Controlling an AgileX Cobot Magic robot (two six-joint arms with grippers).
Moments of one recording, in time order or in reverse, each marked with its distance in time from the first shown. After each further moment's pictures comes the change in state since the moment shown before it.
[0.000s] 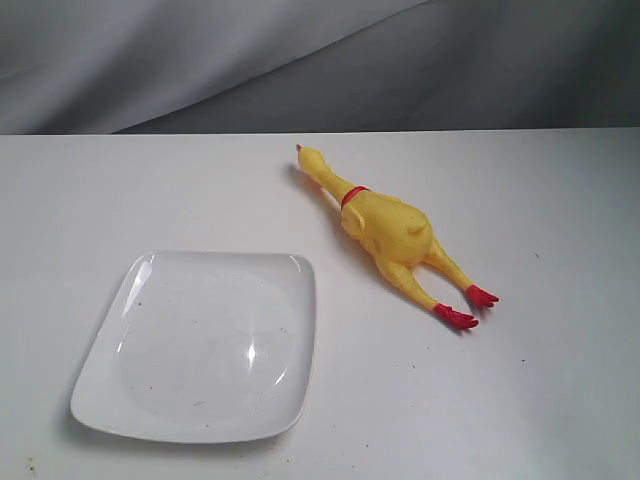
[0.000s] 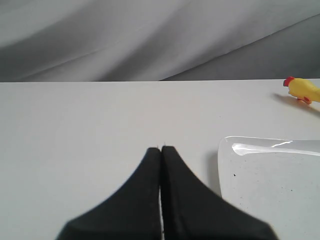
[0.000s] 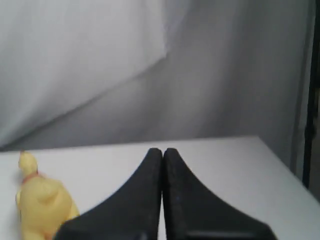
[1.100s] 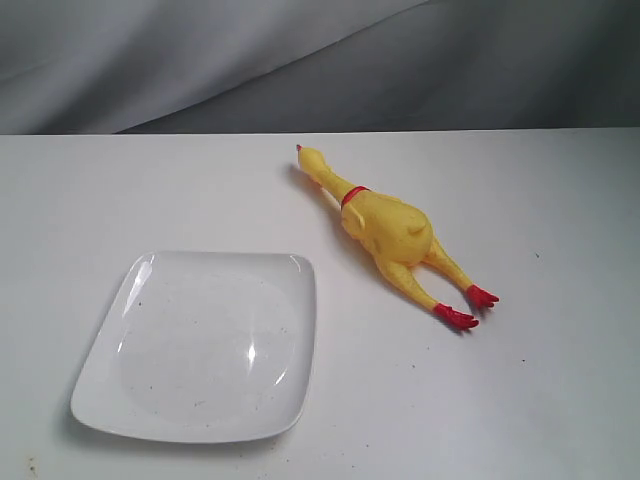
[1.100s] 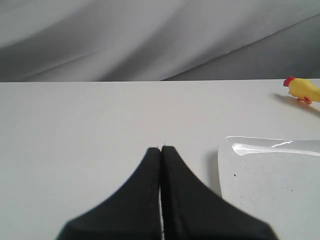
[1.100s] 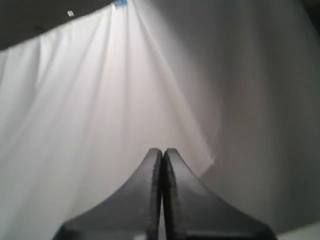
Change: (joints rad) left arm 0.000 0.000 0.000 0.000 0.000 0.000; right arm 0.000 0.150 -0.372 0.021 -0.080 0.335
